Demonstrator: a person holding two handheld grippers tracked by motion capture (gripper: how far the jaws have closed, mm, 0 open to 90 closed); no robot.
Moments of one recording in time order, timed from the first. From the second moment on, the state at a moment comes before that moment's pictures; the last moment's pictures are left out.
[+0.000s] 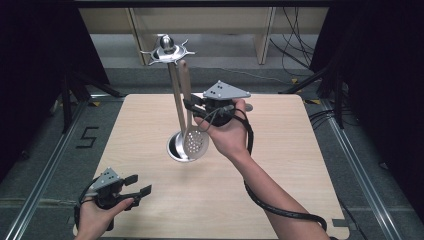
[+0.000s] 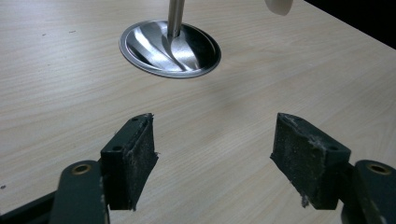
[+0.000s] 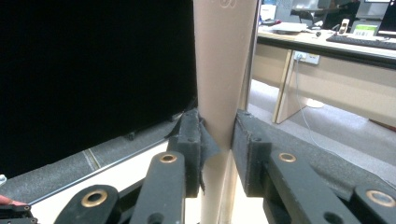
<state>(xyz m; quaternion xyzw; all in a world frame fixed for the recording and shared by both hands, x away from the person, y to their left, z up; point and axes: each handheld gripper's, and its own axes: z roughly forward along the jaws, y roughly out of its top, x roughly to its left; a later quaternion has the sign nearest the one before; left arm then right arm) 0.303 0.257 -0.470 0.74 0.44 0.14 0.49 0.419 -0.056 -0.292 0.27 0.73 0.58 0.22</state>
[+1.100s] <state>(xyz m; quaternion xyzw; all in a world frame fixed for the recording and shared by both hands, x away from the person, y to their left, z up) 0.303 0.257 -0.470 0.74 0.44 0.14 0.49 0.424 -0.043 -0.292 0.28 0.74 0.58 0.21</state>
